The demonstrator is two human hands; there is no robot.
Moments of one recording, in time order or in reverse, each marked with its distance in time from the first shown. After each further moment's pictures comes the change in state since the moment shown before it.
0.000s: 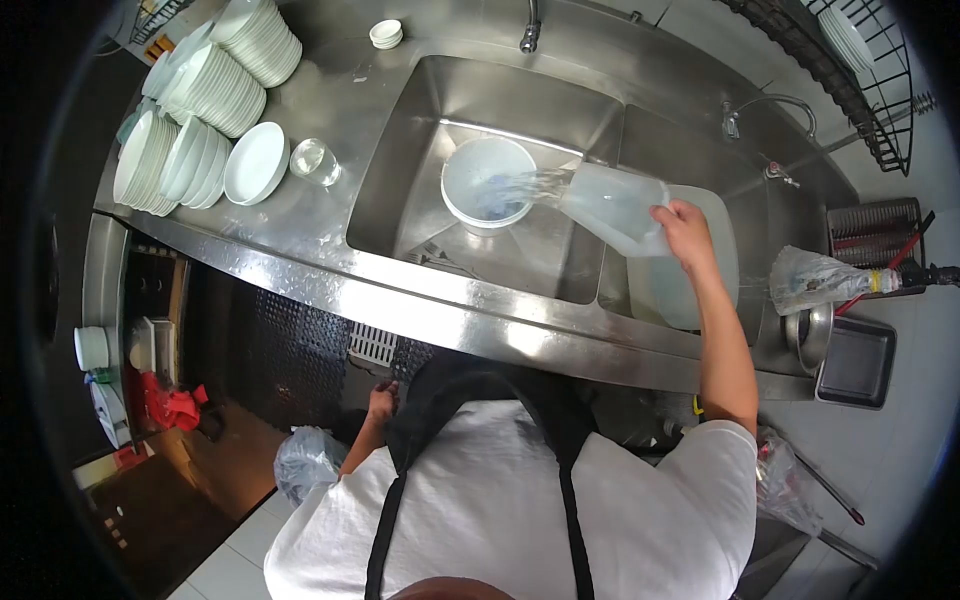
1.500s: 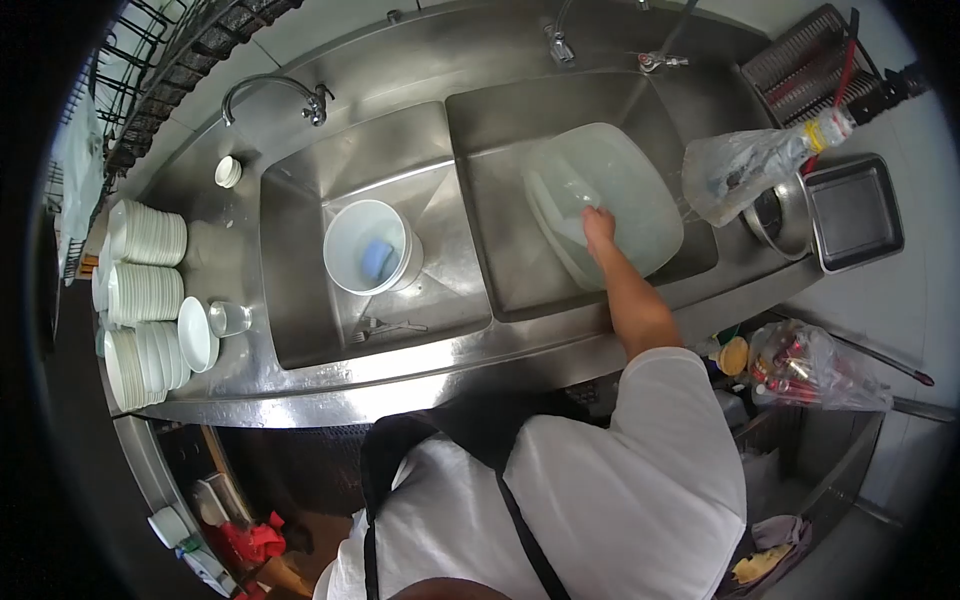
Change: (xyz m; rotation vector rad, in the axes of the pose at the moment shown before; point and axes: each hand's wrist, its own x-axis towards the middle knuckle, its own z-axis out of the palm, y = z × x) left_hand 0.017 0.023 0.024 0.572 -0.093 0.373; right_hand 0.074 0.321 0.024 0.586 0.608 0.498
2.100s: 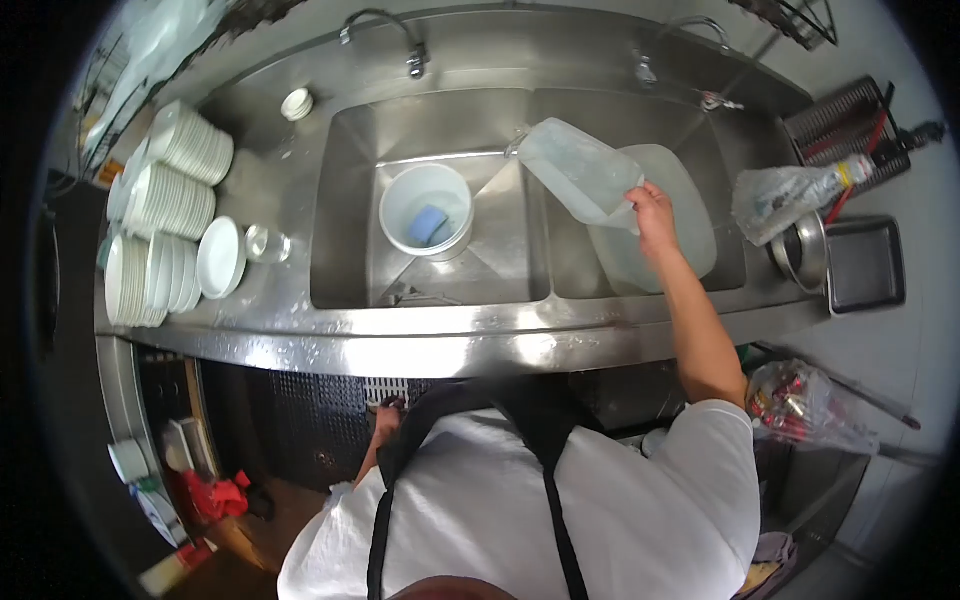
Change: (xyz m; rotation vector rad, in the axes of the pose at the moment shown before) left_hand 0.015 0.037 -0.022 -0.271 -0.012 -0.170; right_hand -0.179 -0.177 0.003 0.133 -0.473 -0.317
